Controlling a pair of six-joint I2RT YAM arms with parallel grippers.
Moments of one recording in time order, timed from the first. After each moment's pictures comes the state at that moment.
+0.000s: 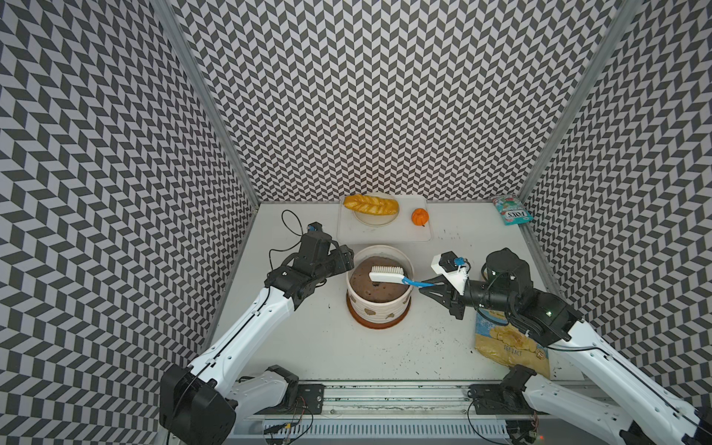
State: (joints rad) left arm -0.45 1.16 1.00 -0.54 -0.06 -0.68; right arm 0.68 0.90 0.97 -0.52 -0.48 -0.14
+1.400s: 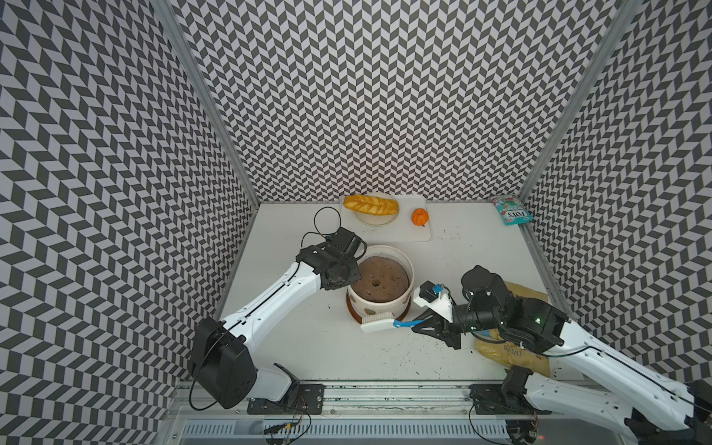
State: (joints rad) left arm -0.58 1.42 1.22 -0.92 -0.13 -0.82; right arm 0.94 0.92 0.93 -0.67 -0.46 -0.05
